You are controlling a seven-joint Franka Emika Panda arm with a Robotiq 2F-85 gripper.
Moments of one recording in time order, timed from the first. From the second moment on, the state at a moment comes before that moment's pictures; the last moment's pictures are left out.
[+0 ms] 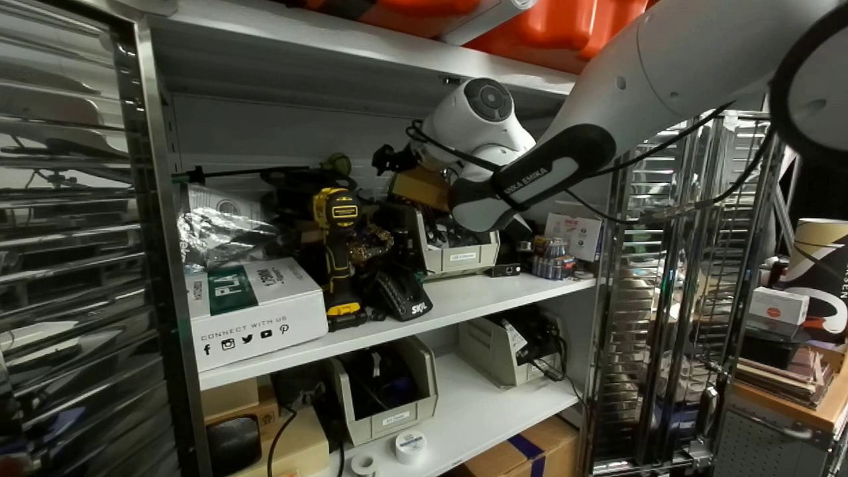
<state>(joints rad) 0.39 0.55 -0.39 -1.38 -0.69 3.15 1.18</state>
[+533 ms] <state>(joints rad) 0.30 0.27 -0.21 -1.81 -0.76 3.03 1.05</state>
